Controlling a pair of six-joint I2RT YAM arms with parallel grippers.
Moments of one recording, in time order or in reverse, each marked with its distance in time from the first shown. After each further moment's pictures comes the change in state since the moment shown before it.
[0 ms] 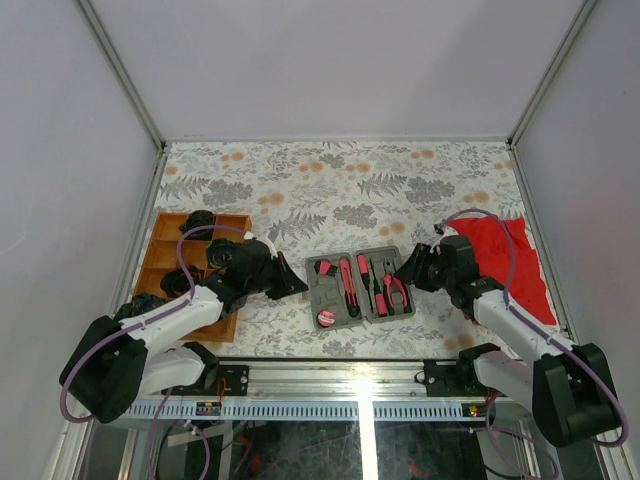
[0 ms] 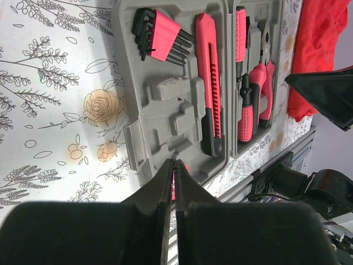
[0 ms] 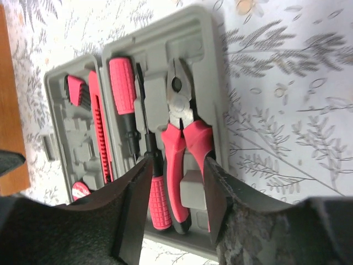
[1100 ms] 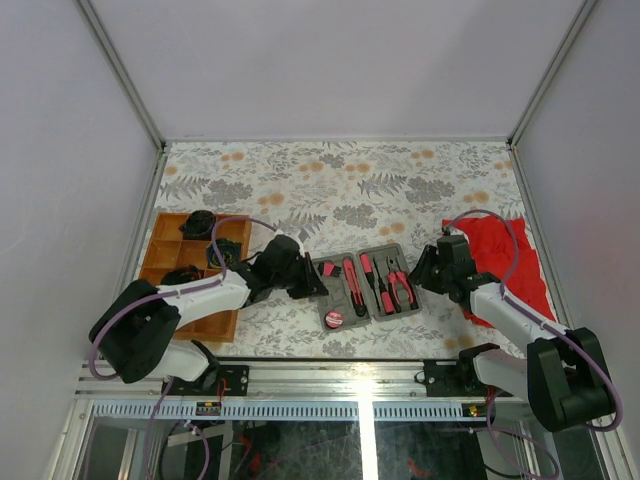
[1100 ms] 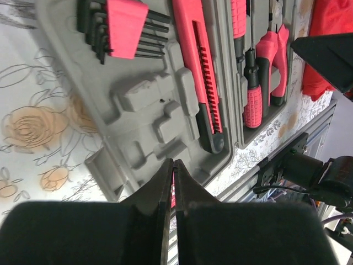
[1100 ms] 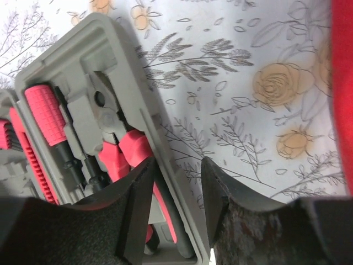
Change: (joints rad) left arm -0.112 0.236 0.130 0.039 0.009 0.007; right arm -0.014 0.055 0.024 -0.090 0.273 -0.005
